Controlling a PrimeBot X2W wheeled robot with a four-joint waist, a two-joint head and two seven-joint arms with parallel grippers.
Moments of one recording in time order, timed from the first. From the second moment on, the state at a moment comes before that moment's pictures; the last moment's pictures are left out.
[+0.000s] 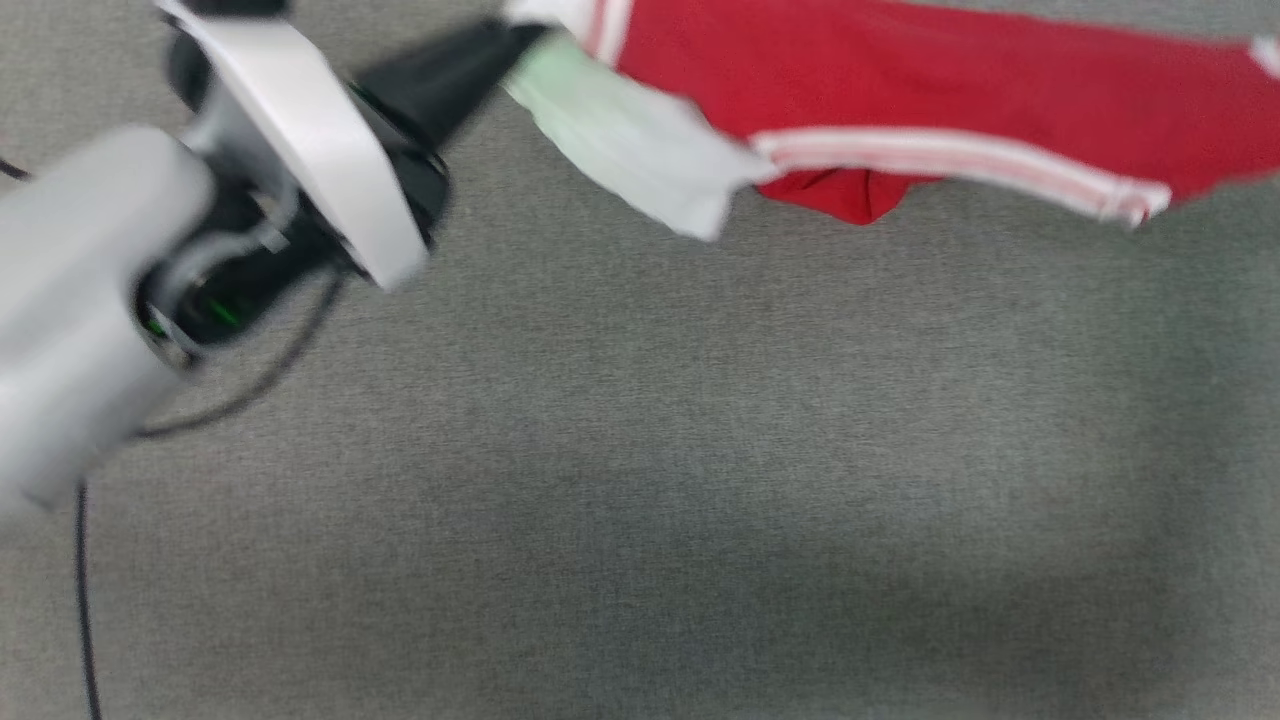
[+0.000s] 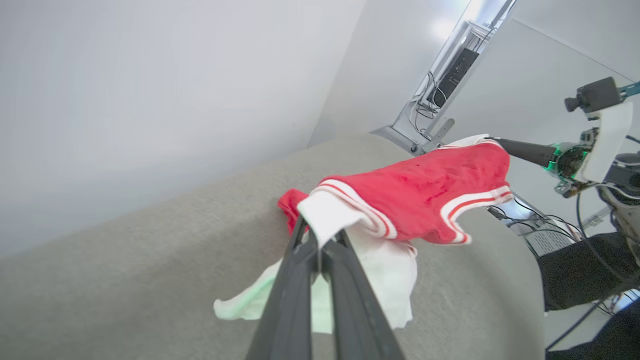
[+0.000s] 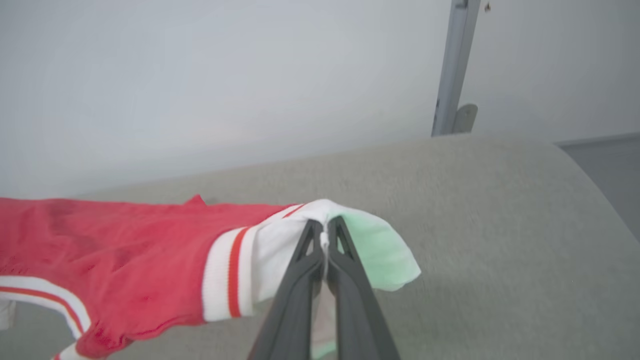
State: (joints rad) left arm -1.31 0.75 -1.22 0.16 -1.43 -0.13 -0.05; right arm -0.51 -0.39 -0.30 -0.13 0.68 0.13 0.70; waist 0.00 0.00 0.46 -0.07
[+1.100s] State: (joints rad) left arm -1.76 0.46 -1.02 1.00 -1.33 -0.13 -0.23; right arm -1.59 -0.18 -0.26 0.79 0.34 0.13 0.21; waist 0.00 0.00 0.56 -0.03
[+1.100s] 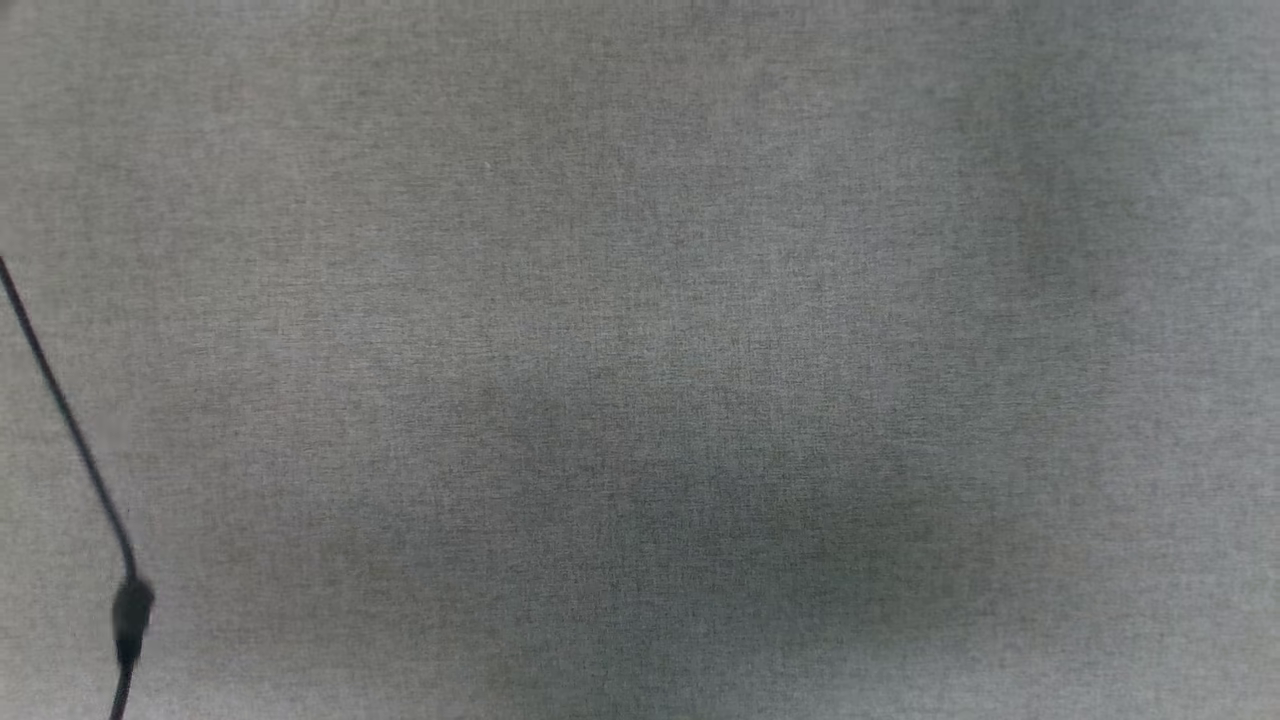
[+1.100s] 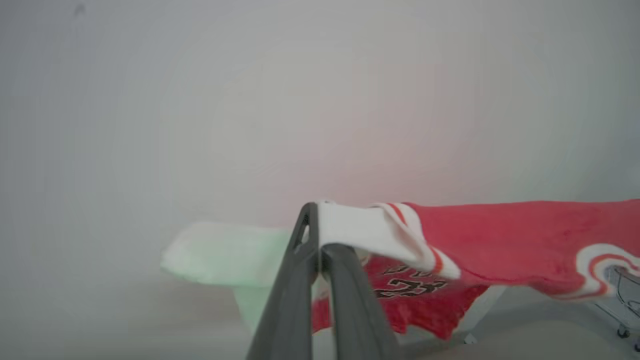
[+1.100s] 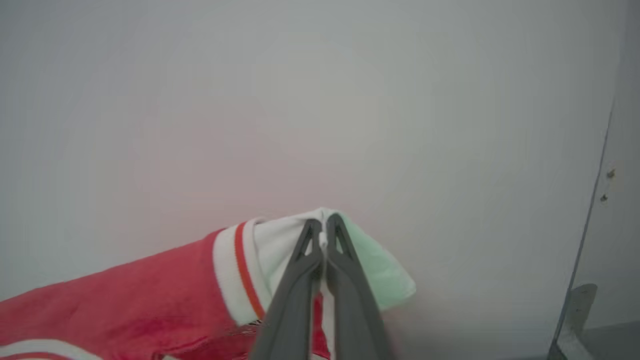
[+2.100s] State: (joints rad) left arm -0.17 0.67 -0.59 0.01 -1.31 -0.13 -0.26; right arm -0.02 -0.28 -0.32 -0.24 0.73 0.13 0.73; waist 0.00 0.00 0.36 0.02
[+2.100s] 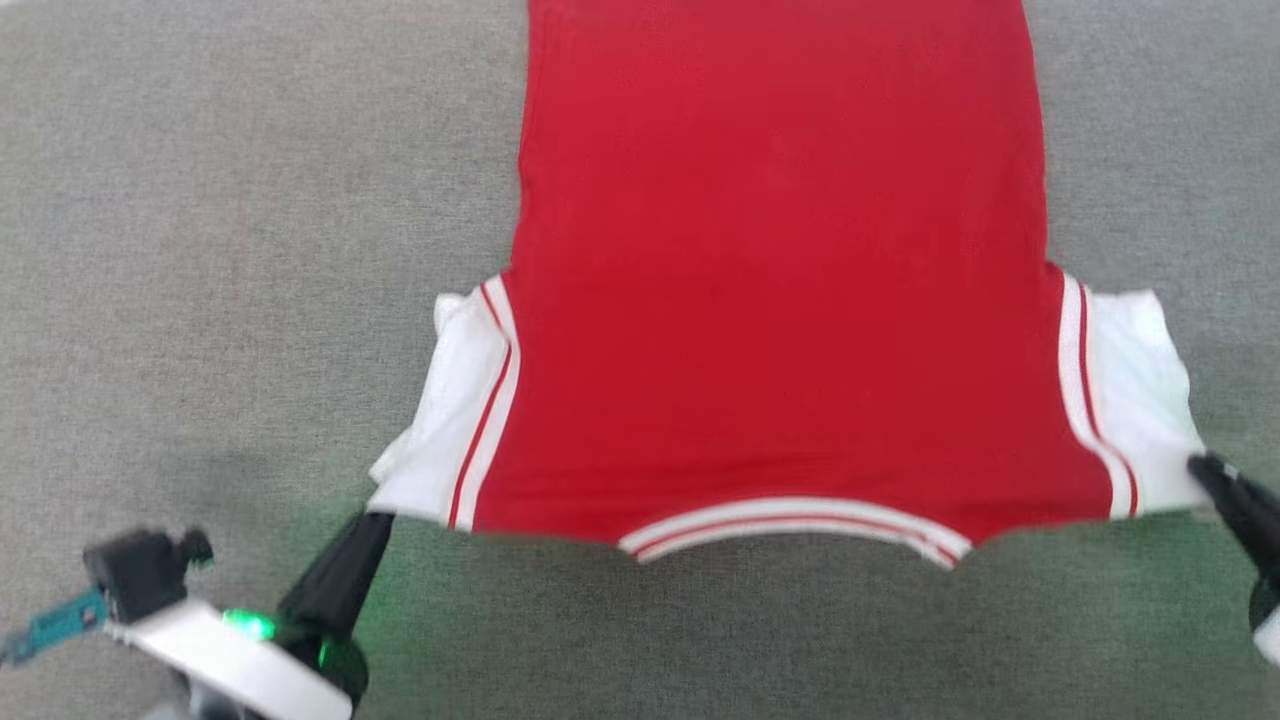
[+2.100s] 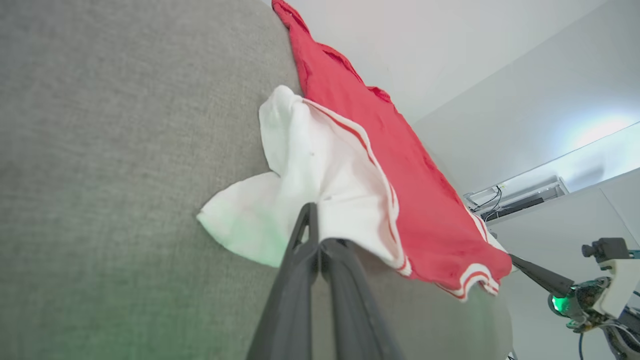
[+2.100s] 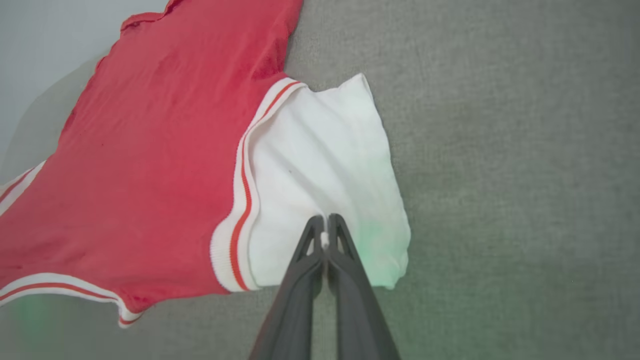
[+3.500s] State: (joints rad) left arm -0.22 0.53 -0.86 0.16 -1.30 -0.13 -0.26; right arm -0.08 -0.38 -0.39 -0.22 0.63 0.13 0.82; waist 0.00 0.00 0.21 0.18
